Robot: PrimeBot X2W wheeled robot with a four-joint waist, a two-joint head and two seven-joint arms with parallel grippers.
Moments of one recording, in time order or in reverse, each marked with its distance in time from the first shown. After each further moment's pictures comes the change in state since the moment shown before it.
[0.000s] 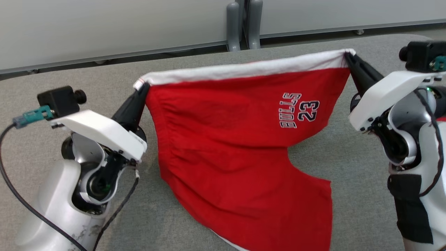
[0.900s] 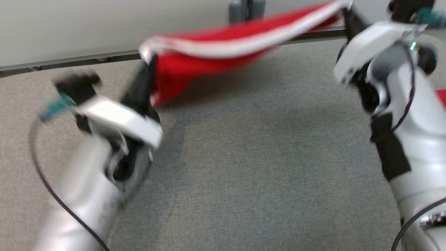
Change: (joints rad) left arm -0.284 -0.058 -0.122 0.390 0.071 -0.286 -0.386; right arm -0.477 0.019 0.054 0.721 -0.049 0.000 -0.446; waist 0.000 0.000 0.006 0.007
